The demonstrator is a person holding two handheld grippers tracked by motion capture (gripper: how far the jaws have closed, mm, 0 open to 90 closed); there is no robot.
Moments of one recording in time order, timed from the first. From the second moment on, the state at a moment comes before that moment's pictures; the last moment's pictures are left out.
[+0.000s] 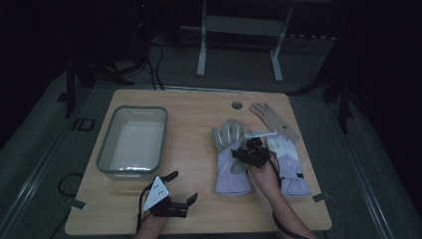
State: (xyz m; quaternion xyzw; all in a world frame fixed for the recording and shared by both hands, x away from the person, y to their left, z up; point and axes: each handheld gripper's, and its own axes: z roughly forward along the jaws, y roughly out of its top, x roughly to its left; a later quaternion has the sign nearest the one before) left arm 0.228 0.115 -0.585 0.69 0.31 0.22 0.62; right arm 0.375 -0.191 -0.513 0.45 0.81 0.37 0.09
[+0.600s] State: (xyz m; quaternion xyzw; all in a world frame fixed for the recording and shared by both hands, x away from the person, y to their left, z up) left arm 0.228 0.114 -0.585 0.69 0.30 0.21 0.62; right arm 0.383 -0.198 -0.528 0.45 0.82 0.35 0.09
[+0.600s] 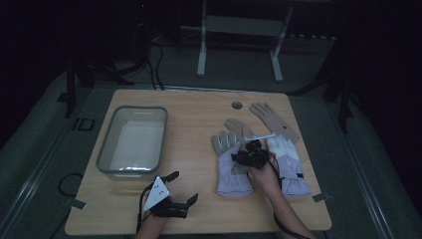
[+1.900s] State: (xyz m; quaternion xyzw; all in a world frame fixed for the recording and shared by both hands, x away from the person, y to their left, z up) left arm 0.227 0.114 -0.585 0.70 0.31 0.21 0.61; right arm 0.351 -0.348 -0.469 0.42 0.81 0.37 0.16
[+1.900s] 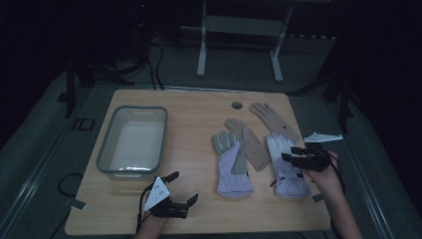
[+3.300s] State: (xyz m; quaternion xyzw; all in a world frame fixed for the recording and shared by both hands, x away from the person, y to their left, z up) left arm 0.229 0.113 -0.584 0.70 0.31 0.21 0.61; right arm 0.334 -0.368 -0.481 0.49 0.78 0.35 0.18
